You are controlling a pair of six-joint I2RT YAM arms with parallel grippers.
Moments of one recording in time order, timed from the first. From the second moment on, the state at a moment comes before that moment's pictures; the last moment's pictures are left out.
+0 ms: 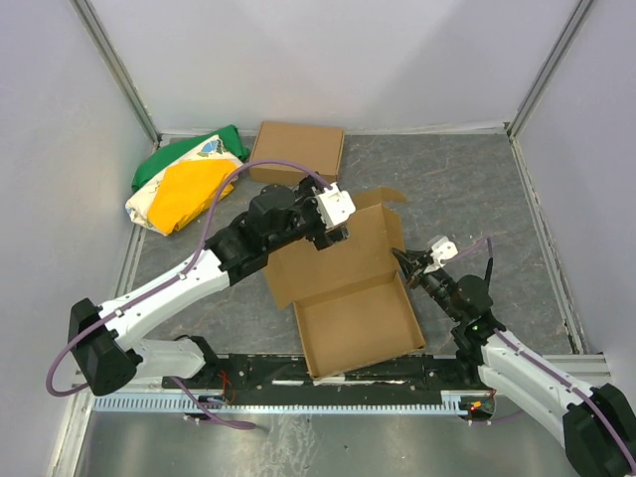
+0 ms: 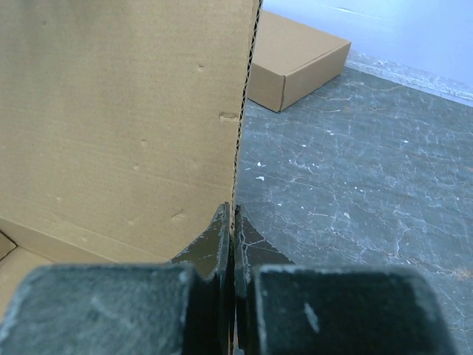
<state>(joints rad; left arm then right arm) -0.86 1.23 1.07 -0.09 0.02 0.53 0.53 0.68 0.06 0.71 -0.13 -0.01</state>
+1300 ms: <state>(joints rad) -0.85 1.28 1.17 -0.06 0.09 0.42 0.54 0.63 0.64 -0.42 -0.01 0.34</state>
